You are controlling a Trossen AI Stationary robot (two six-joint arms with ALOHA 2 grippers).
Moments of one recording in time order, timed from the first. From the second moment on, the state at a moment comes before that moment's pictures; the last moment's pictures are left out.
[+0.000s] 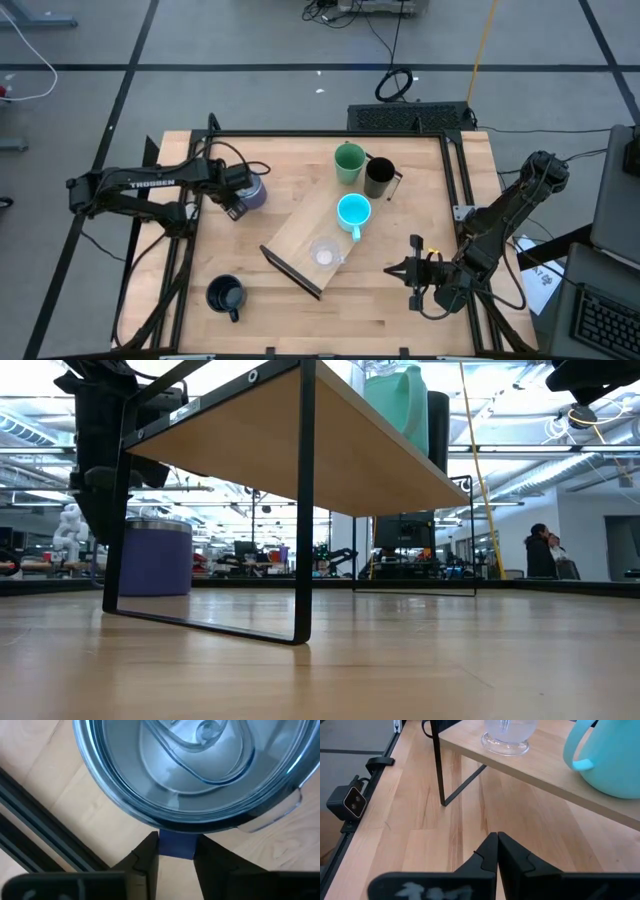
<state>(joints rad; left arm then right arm) 0.33 1.15 0.74 -1.09 -0.16 -0.43 0.86 1.25 0.76 -0.32 0.78 0.59</state>
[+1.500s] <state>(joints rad) 0.23 1.14 1.24 -1.17 -0.24 -0.11 0.86 1.25 0.76 -0.32 0.78 0.59</state>
